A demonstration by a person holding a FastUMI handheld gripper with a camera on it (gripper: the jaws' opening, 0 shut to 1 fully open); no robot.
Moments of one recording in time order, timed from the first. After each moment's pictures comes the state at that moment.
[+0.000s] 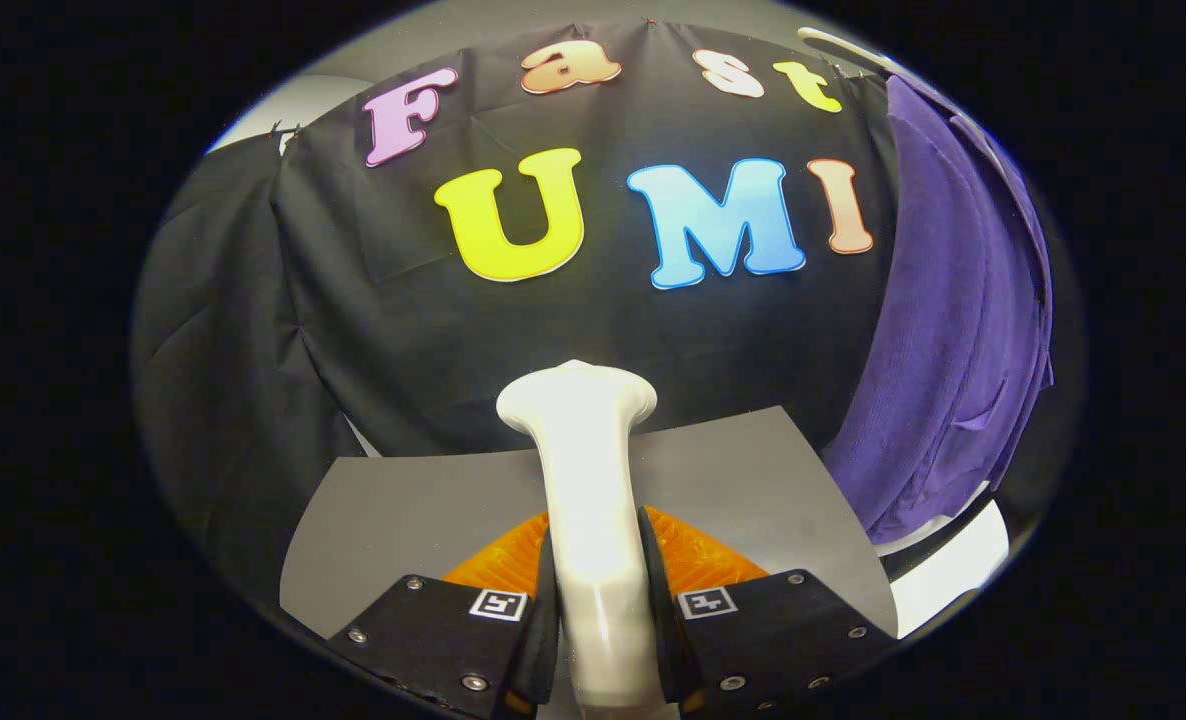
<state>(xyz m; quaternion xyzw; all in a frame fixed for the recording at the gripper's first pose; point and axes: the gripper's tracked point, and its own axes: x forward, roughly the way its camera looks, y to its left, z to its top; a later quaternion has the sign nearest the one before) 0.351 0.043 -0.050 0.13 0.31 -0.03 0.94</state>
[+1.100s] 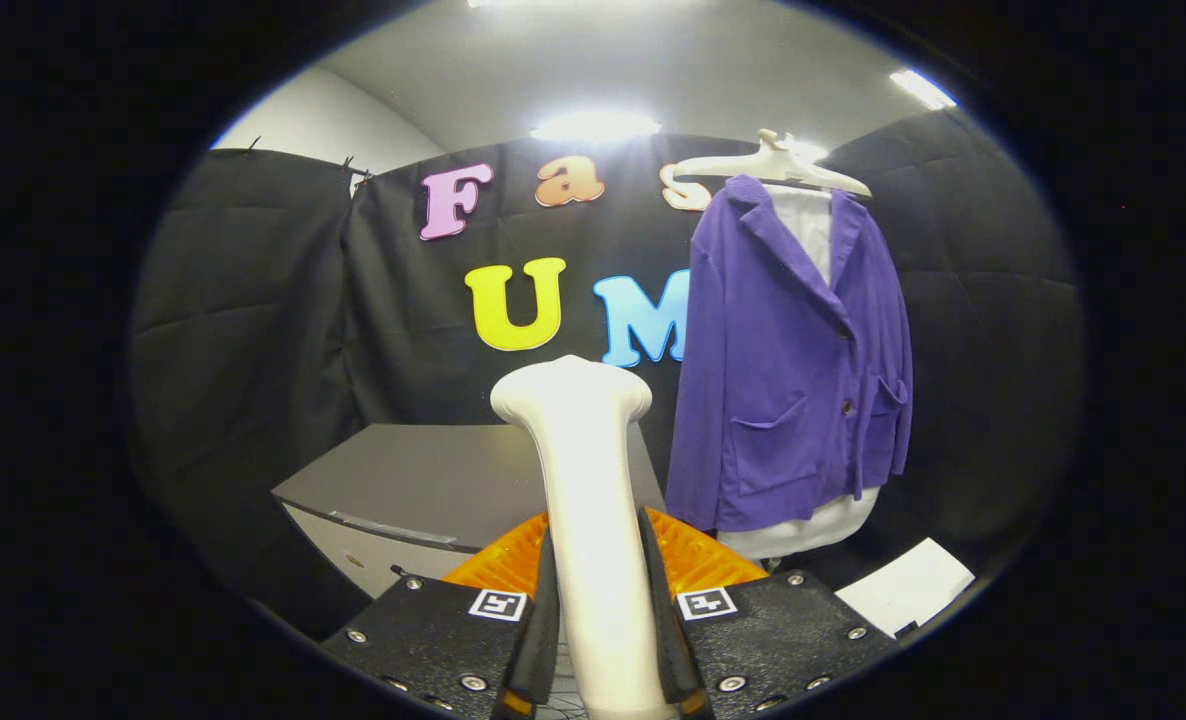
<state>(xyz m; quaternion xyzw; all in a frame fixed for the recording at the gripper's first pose) 0.084 -0.065 -0.013 0.07 0.16 -0.06 0.98</state>
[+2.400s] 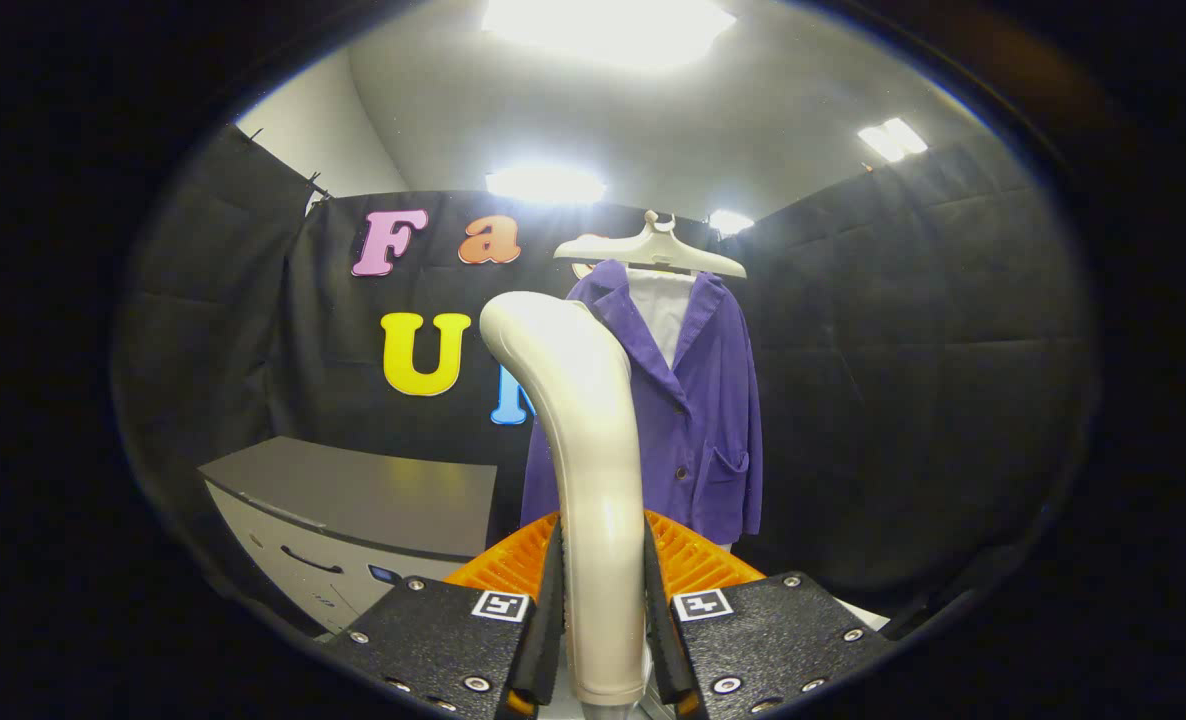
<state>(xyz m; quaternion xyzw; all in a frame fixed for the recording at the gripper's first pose) 0.018 -0.195 0.057 -0.01 0.06 -0.18 0.98</state>
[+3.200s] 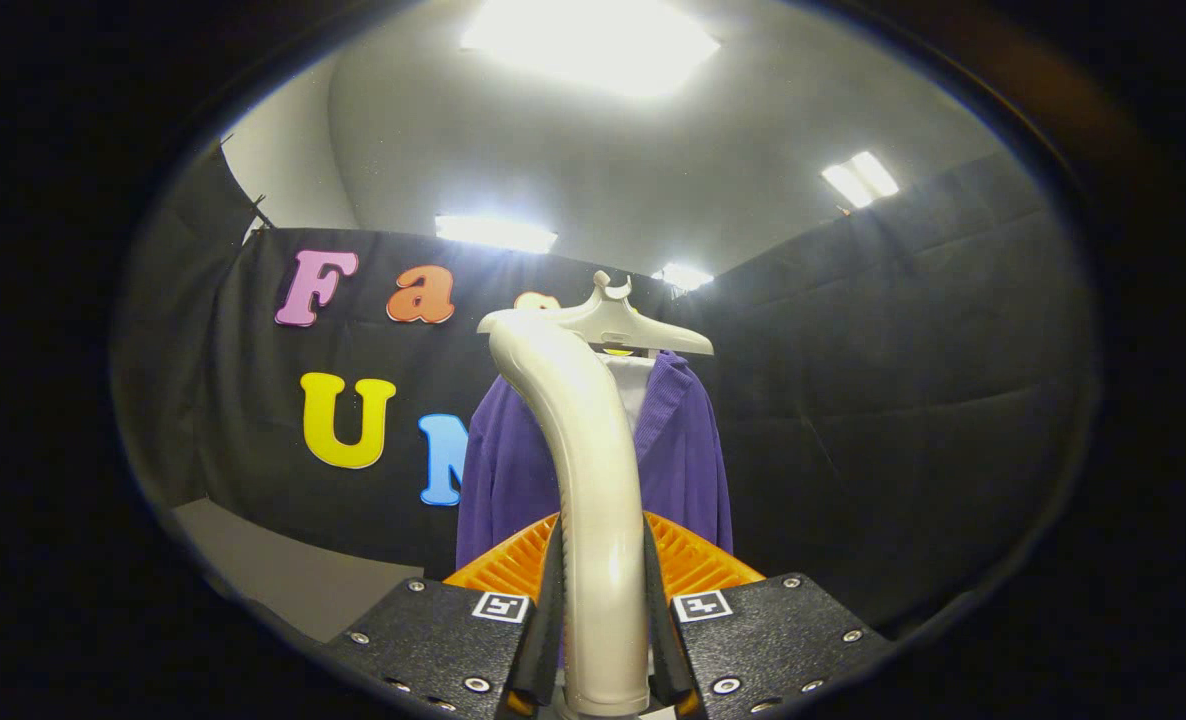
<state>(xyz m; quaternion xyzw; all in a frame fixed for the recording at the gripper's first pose) 0.146 -0.283 0.142 -0.02 -0.01 -0.27 0.96</state>
